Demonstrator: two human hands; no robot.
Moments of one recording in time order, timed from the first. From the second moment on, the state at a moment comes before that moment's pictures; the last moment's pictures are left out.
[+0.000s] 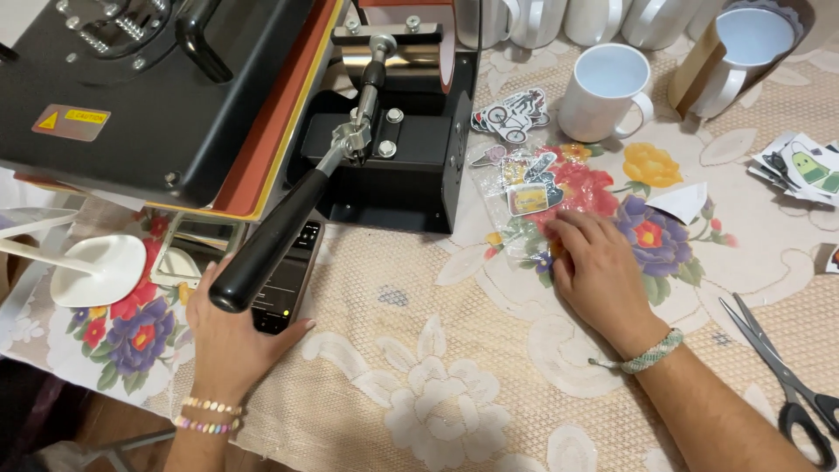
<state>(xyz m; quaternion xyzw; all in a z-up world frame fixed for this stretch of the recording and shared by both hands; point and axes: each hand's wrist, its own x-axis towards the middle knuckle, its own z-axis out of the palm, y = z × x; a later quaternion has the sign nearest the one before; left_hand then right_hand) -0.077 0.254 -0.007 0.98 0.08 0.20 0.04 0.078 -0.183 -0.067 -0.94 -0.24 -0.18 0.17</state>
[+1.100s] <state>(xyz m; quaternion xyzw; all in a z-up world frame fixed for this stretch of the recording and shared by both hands) -0.121 0.263 -0.031 0.98 0.07 0.17 0.12 0.072 -0.181 -0.046 -0.92 -0.28 -0.18 0.21</state>
